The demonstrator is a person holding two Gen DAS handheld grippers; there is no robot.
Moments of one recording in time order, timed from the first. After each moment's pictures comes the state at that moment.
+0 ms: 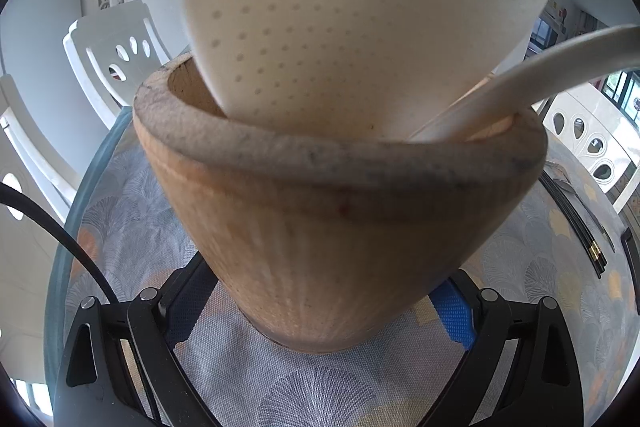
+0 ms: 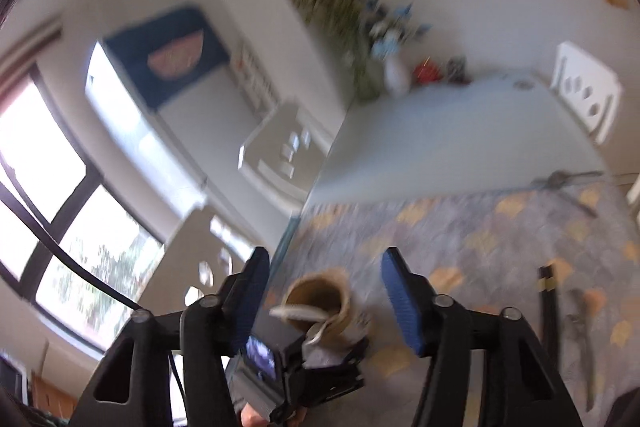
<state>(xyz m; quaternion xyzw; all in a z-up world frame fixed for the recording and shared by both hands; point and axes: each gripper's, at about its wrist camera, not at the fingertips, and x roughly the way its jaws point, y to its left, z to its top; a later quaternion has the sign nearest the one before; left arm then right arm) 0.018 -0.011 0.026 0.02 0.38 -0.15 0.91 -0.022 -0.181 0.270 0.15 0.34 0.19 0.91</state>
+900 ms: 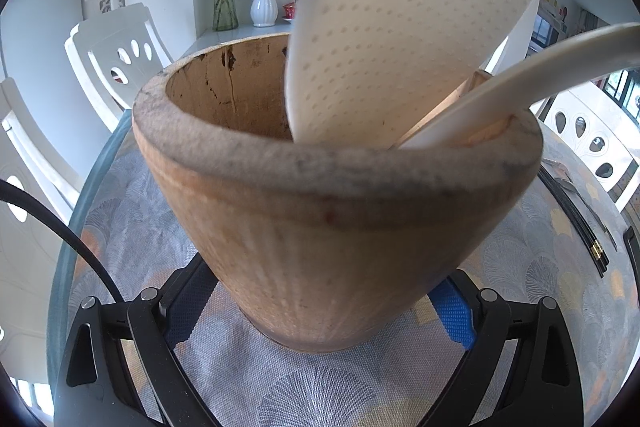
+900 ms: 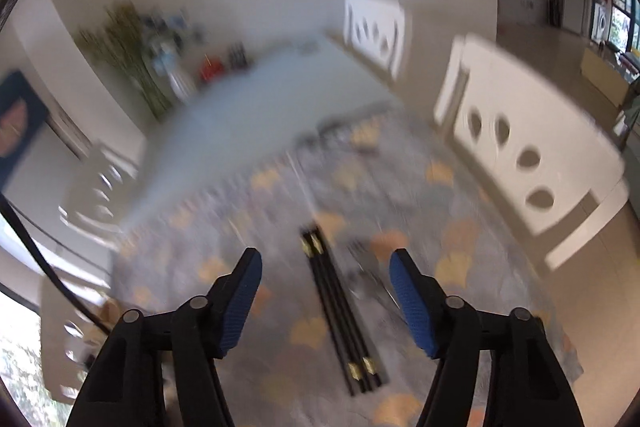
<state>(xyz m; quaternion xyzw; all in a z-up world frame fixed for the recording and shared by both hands) 0.016 -0.016 0.024 0.03 0.37 -0.14 0.92 -0.029 -0.374 0.192 0.18 0.45 -0.11 0.86</state>
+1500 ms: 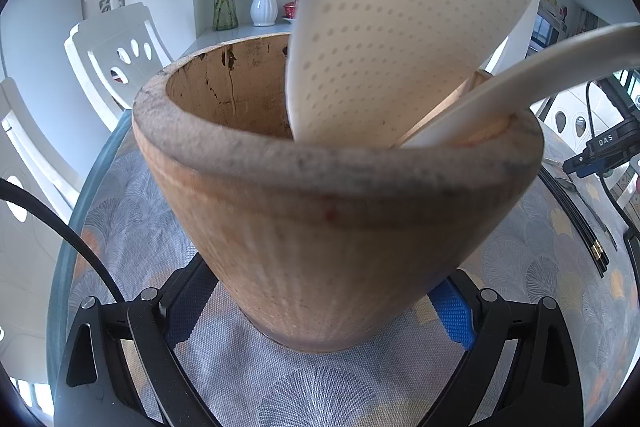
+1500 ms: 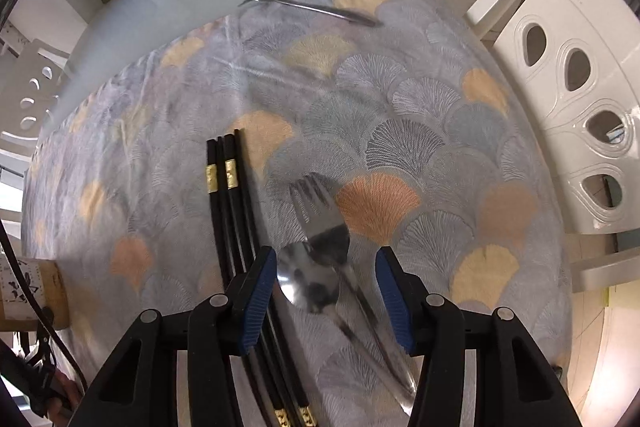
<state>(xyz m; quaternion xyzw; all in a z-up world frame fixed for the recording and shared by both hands) 0.018 -0.013 0.024 0.02 0.37 -0.14 0.92 0.048 -0.402 0.047 0.12 0.61 -0.09 0.78</state>
